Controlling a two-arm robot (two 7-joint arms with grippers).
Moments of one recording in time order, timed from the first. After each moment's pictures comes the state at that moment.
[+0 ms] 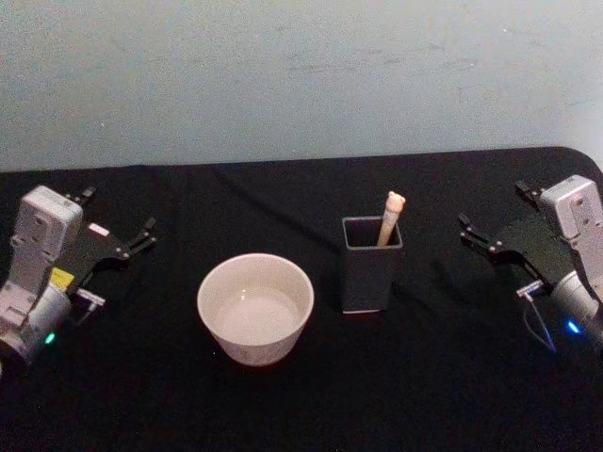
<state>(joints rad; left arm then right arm) -0.20 0.60 0.45 -1.41 -0.25 -0.12 0.03 0.20 0.60 -0.45 -1.41 0.25 -0.12 -0.03</state>
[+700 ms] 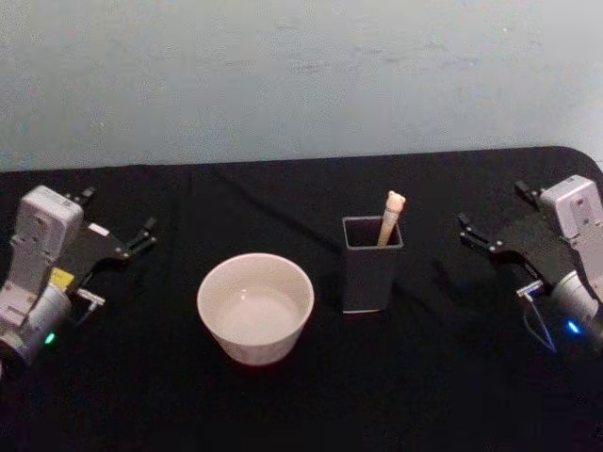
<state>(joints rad) -0.20 0.60 0.45 -1.41 -0.25 -0.12 0.03 0.20 0.60 -0.45 -1.41 0.25 -0.12 -0.03</state>
